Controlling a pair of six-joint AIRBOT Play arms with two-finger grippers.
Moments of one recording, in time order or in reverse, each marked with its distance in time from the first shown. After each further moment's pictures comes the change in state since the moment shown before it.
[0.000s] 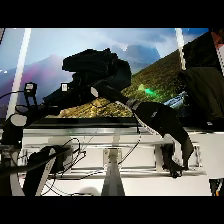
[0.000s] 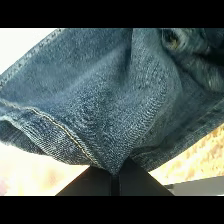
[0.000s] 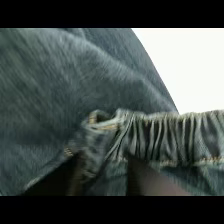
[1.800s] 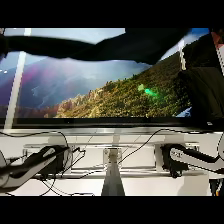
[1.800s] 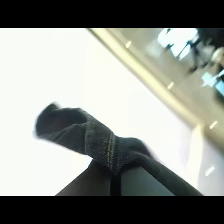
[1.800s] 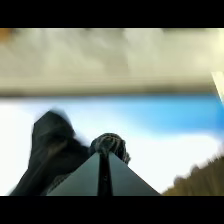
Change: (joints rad) left arm 0.089 -0.506 0.829 0.066 0.284 -0.800; right arm -1.075 0.755 -0.014 -0.048 0.311 0.787
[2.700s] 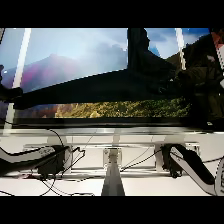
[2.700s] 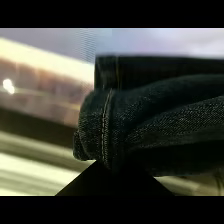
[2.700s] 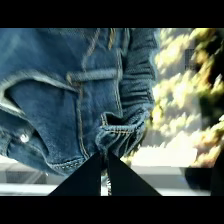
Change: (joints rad) left arm 0.188 -0.299 0.036 0.565 -0.863 0.394; right arm -0.099 0.374 -0.834 -0.037 0.408 -0.089
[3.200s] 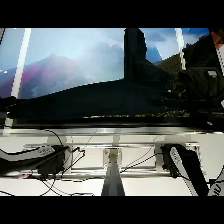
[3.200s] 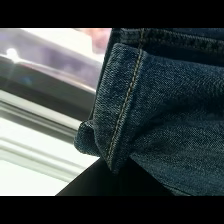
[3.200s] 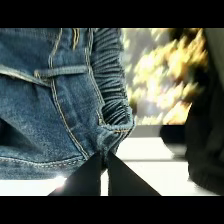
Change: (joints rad) left arm 0.117 -0.003 -0.044 0.052 0.056 0.004; right arm 0.000 0.229 -0.116 -0.130 0.134 0.003
